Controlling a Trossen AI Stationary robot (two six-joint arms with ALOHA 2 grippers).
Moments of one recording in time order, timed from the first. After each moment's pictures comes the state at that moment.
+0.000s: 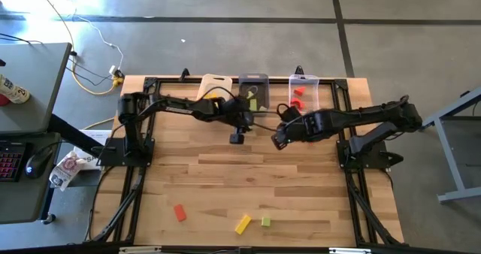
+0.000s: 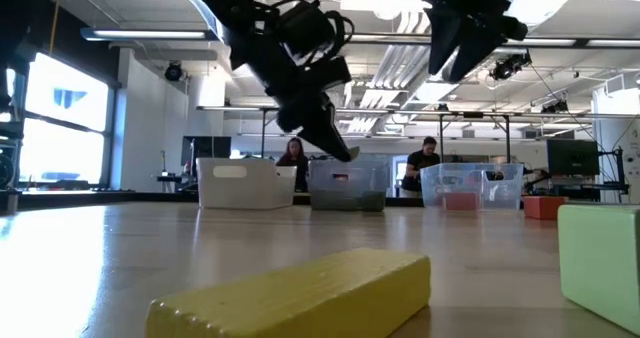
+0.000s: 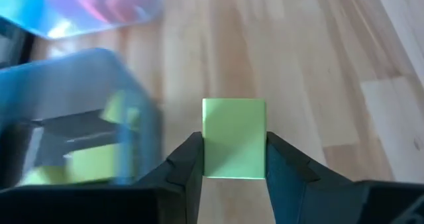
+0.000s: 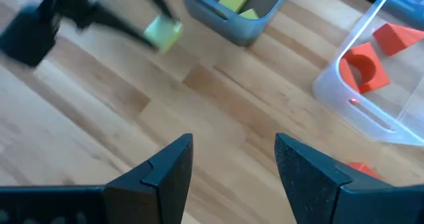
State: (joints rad) left arm 0.36 1.87 1.21 -0.17 0.06 0.42; right arm 0.12 1.43 1.27 -1.09 0.46 0.99
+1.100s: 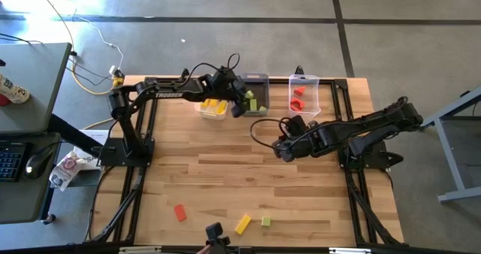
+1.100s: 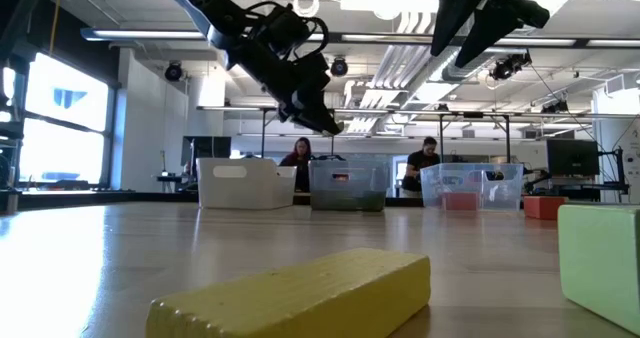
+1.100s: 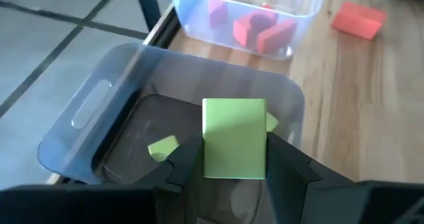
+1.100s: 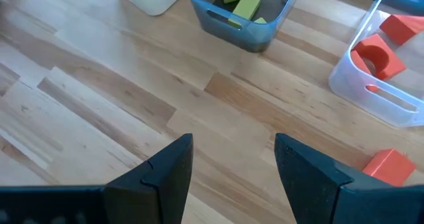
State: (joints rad) left arm 0.58 1.80 1.22 -0.08 0.07 0.14; right arm 0.28 1.43 1.27 -1.09 0.59 1.23
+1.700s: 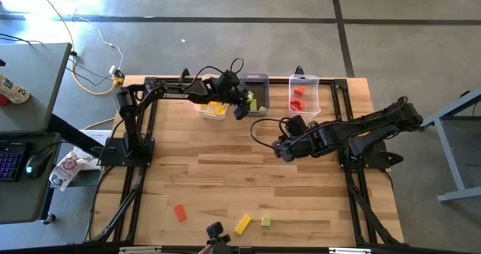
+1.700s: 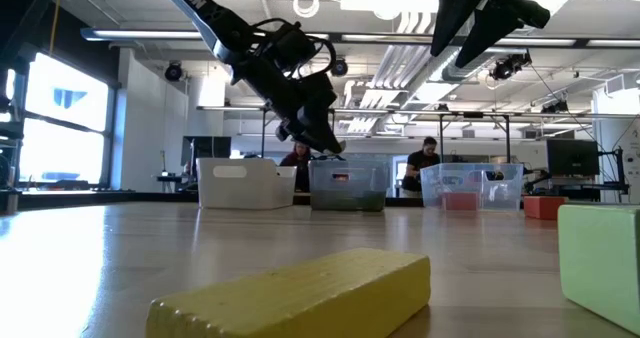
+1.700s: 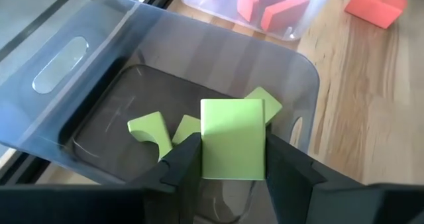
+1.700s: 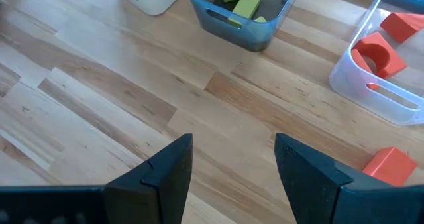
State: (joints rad) left arm 0.58 1.87 1.22 -0.06 0.07 0.05; right arm 0.28 1.43 1.27 -1.09 0.59 1.24
